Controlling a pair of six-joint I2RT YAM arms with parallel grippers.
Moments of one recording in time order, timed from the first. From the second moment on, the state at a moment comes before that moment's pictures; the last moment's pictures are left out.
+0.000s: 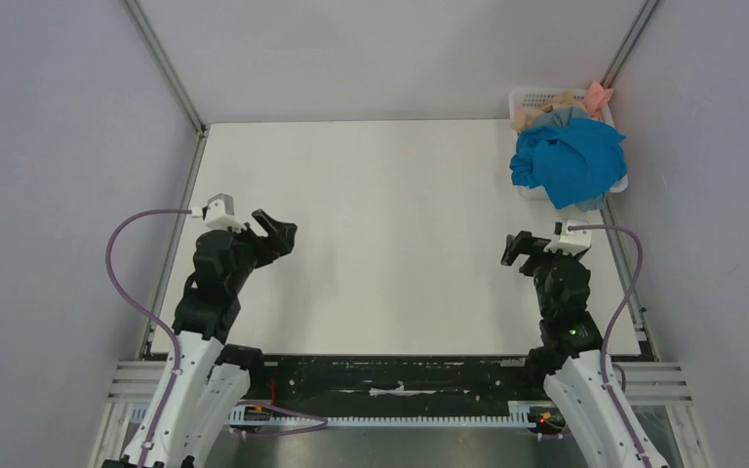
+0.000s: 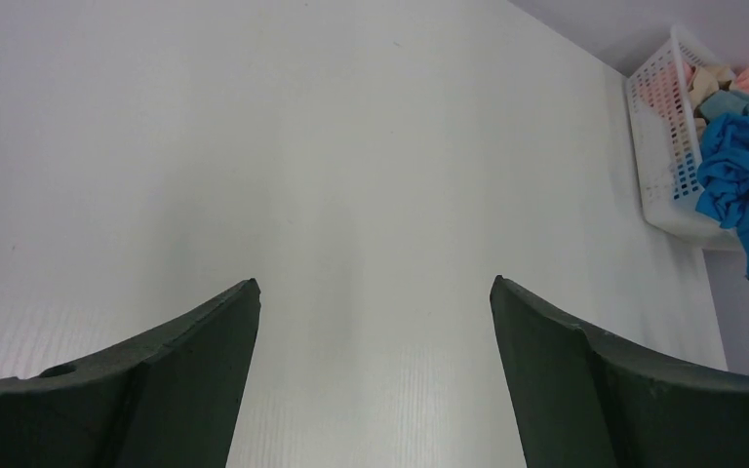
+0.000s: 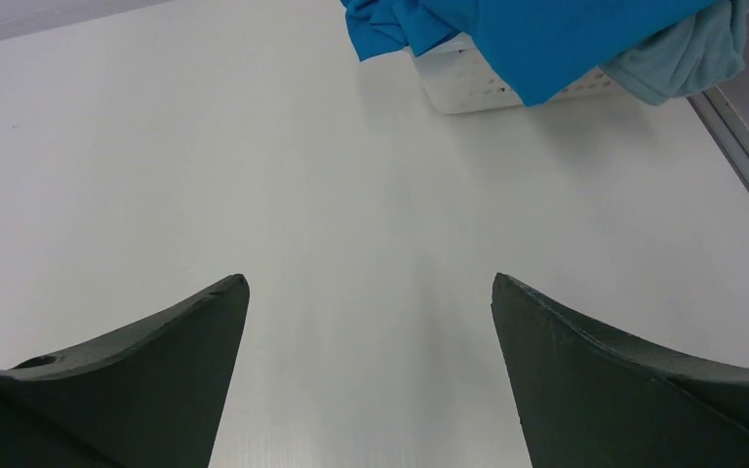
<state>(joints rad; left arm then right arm) -0.15 0.59 0.58 -0.32 0.01 -0.57 0.15 0.44 0.24 0.01 0.23 0.20</state>
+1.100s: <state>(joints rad) -0.15 0.66 0.58 -0.26 -0.03 -0.57 -0.15 1.80 1.54 -0.35 0.26 0.05</state>
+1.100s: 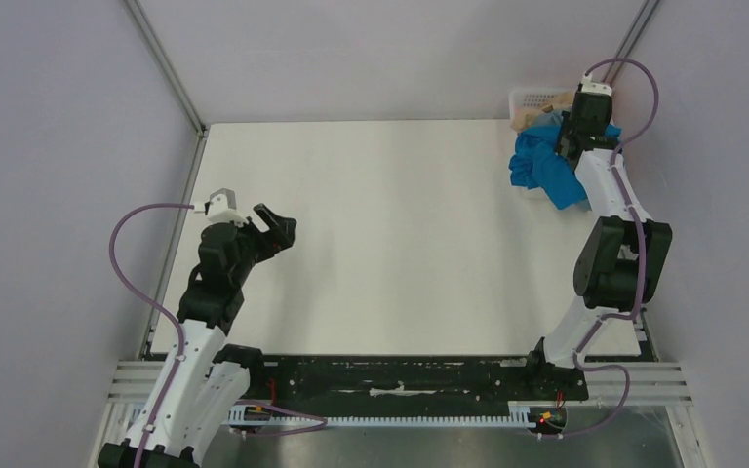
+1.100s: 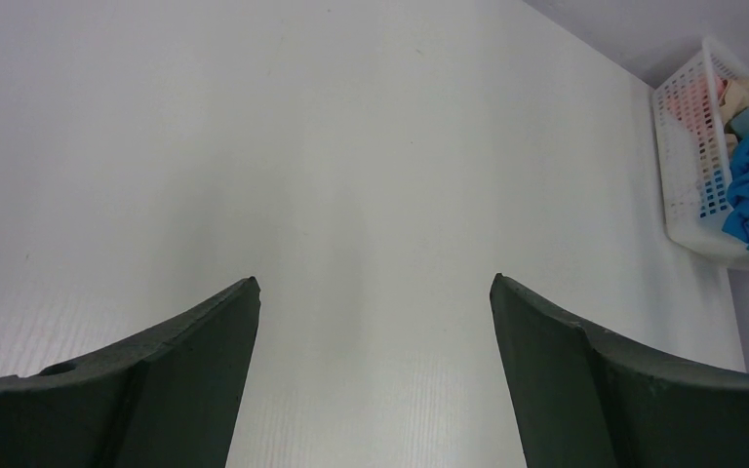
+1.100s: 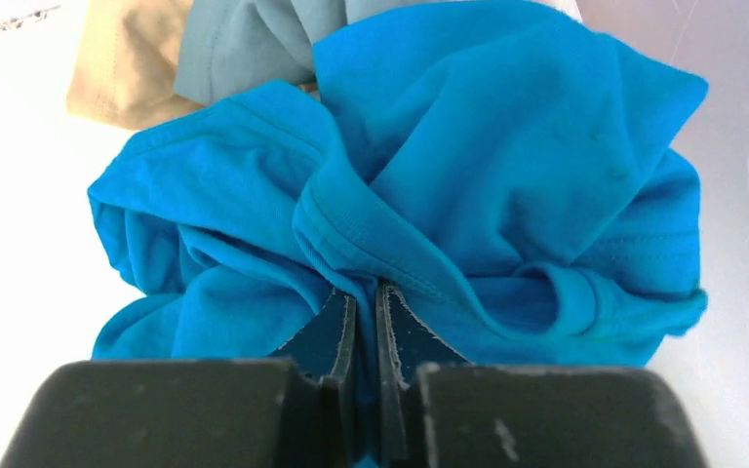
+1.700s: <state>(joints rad) -0.15 0.64 0.58 -0.26 -0.02 -0.57 0.03 1.46 1.65 -0.33 -0.07 -0.02</state>
